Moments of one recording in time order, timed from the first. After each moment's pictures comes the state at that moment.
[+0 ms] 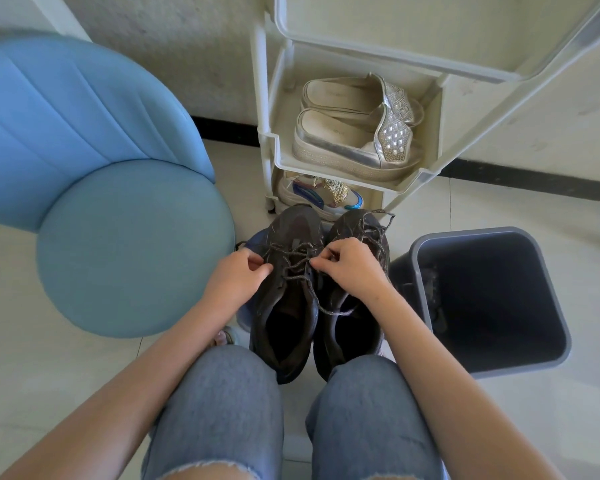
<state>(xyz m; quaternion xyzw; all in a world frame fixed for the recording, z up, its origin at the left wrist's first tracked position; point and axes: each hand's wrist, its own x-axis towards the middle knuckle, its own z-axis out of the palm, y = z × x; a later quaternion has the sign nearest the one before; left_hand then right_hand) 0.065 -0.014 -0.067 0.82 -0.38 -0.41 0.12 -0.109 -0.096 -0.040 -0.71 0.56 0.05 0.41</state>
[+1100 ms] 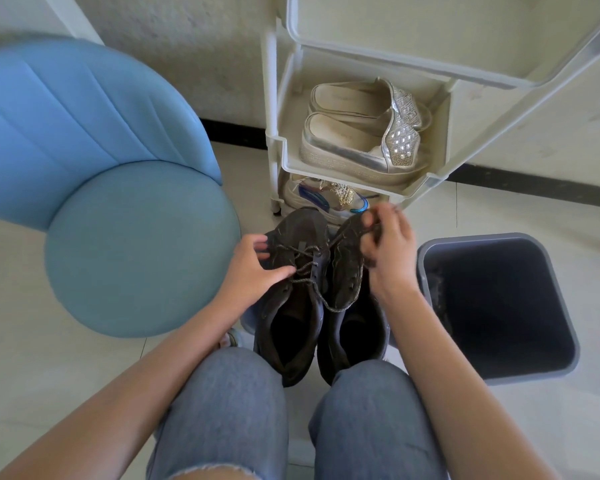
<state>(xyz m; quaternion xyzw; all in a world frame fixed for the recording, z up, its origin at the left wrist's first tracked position) 0.059 -0.017 -0.075 0.78 -0.33 -0.44 0.31 -0.111 -0.106 -0.020 -0.33 0.52 -0.43 0.66</state>
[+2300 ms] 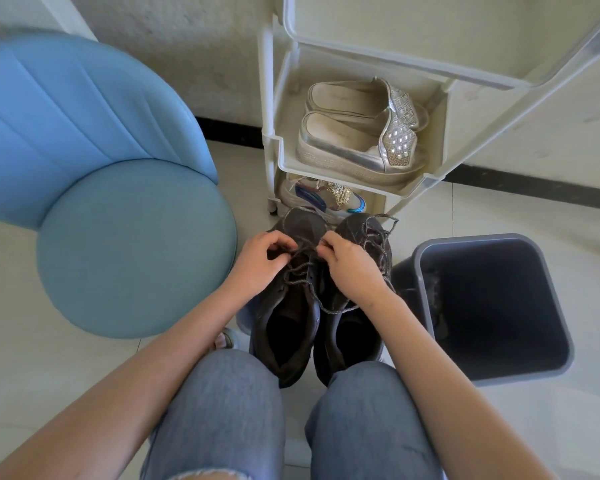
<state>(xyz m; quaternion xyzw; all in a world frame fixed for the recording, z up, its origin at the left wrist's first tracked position) 0.057 -0.035 -0.074 0.72 -0.47 -0.42 0.29 -0.102 -0.099 -0.052 -0.77 0.52 0.02 0.37</state>
